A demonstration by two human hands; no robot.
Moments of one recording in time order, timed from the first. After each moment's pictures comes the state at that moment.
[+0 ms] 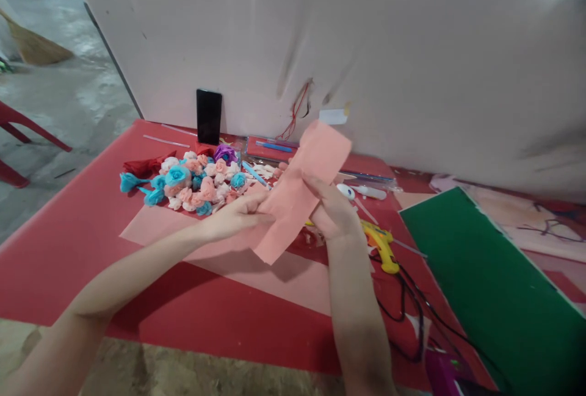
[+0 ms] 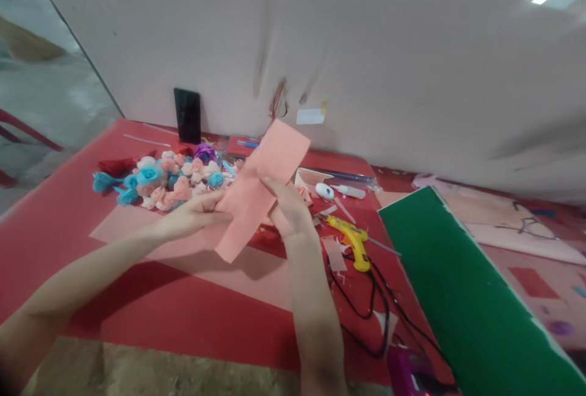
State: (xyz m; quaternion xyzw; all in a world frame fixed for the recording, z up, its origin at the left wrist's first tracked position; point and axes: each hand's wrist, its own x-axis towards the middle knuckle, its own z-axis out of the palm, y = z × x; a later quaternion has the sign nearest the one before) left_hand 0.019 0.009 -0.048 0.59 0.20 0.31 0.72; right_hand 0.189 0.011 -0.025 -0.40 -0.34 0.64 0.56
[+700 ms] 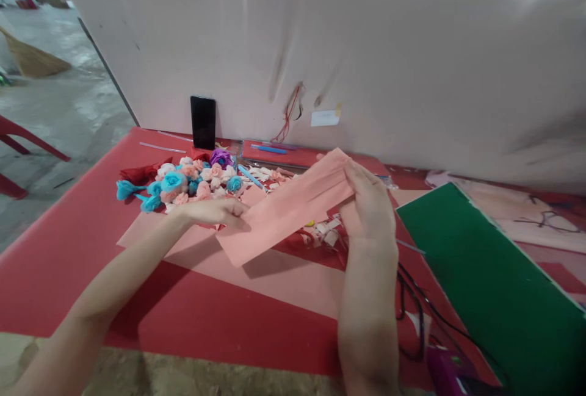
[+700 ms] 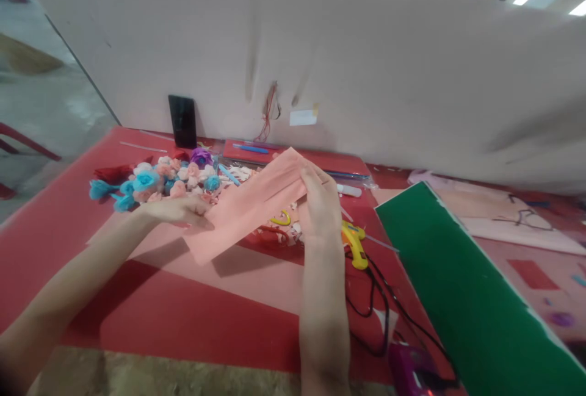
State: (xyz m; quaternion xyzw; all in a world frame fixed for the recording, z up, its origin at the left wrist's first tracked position) left_hand -0.010 0.047 -0.052 0.74 0.21 0.05 0.64; right_hand 0.221 0.003 -0.008 -0.44 -0.38 0.43 0.69
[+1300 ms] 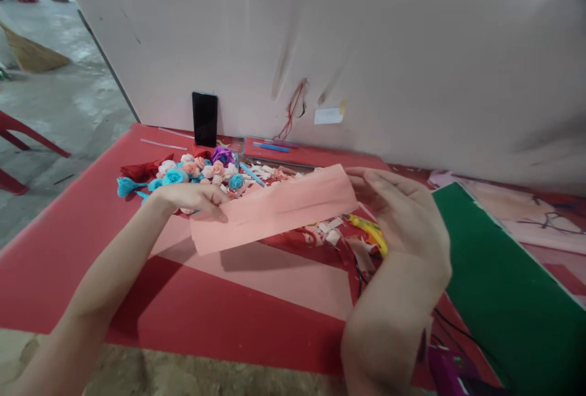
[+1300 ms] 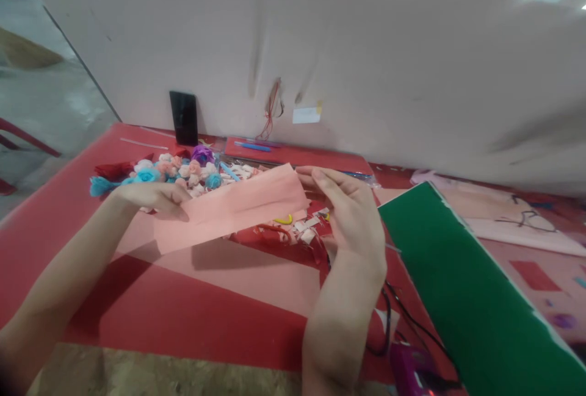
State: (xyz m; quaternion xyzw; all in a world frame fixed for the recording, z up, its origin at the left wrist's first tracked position) left_hand -0.044 0.059 -0.027 0.73 0.22 0.00 0.64; right_hand 0.243 -0.025 0.010 -0.55 -0.46 0.38 0.58
